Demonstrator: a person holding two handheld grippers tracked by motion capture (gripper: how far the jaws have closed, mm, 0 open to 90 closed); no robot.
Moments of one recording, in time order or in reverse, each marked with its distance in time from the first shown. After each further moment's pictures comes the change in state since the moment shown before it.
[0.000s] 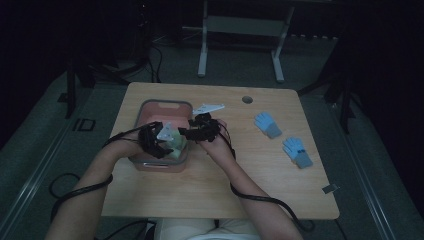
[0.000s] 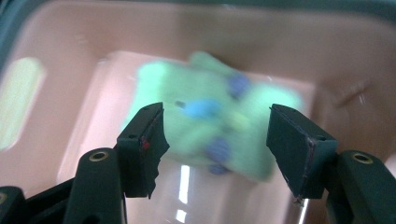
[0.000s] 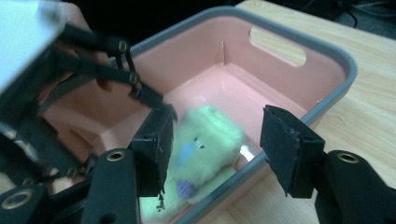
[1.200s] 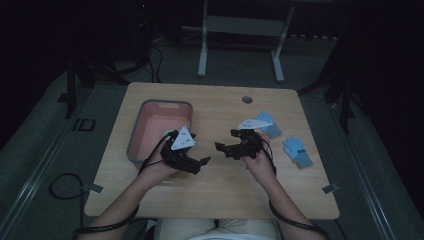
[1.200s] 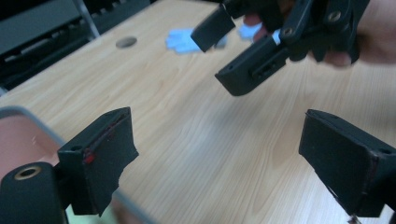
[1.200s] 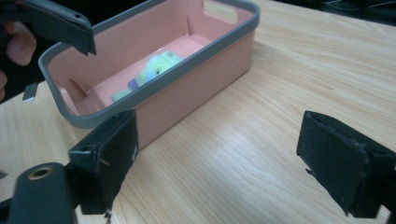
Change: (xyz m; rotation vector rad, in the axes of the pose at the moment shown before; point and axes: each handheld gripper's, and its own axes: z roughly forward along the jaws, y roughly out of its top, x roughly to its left) left arm -0.088 0.076 -0.017 -0.417 0.007 -0.341; right arm -0.039 -0.065 -0.105 -0.032 -0.046 0.043
